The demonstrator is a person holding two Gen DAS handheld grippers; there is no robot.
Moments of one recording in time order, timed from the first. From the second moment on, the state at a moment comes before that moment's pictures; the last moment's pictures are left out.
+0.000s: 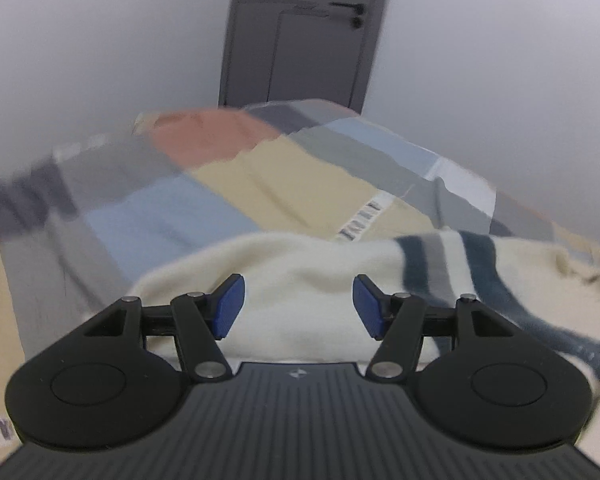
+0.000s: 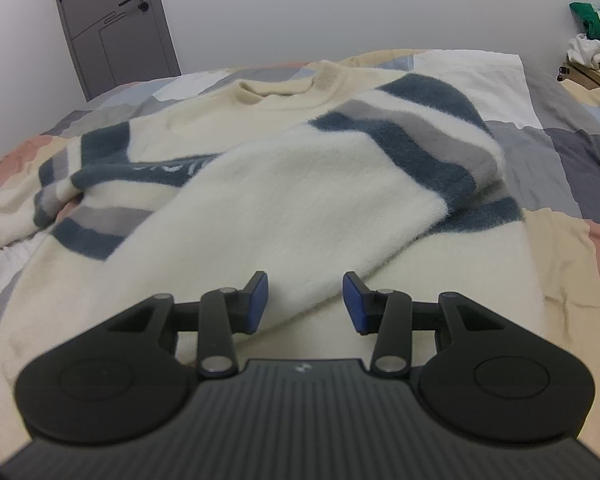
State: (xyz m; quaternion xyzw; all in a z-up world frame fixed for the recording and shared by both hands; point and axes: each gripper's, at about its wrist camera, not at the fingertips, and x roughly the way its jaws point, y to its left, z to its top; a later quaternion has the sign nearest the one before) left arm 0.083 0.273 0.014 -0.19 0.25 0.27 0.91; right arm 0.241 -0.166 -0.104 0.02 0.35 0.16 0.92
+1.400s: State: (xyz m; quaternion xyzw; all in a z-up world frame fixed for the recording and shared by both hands) left arm 0.047 0.257 0.048 -0.21 0.15 0.27 0.93; right arm 0.253 -0.186 -0.102 0.14 0.39 0.16 0.90
